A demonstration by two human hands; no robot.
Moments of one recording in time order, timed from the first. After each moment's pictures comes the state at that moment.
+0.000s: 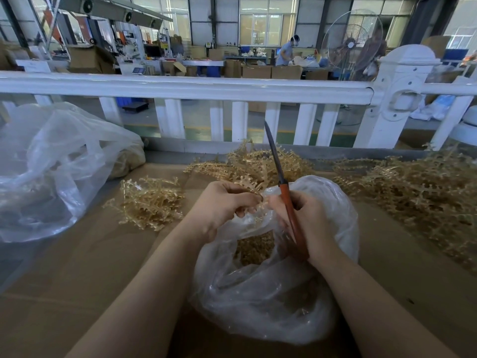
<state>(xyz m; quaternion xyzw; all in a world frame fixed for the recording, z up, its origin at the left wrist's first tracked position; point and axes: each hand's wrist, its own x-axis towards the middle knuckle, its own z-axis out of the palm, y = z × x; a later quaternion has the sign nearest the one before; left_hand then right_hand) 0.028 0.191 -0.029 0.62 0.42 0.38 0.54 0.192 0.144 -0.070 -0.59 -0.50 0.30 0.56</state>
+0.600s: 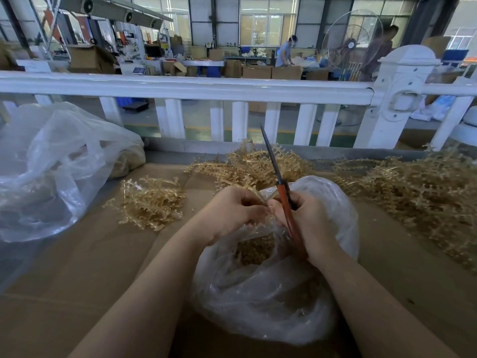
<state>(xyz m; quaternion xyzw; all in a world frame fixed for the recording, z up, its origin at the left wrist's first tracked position) 0.030 0.189 -0.031 0.75 0.40 0.27 0.46 0.194 0.146 -0.072 -0.61 -0.53 0.25 0.54</state>
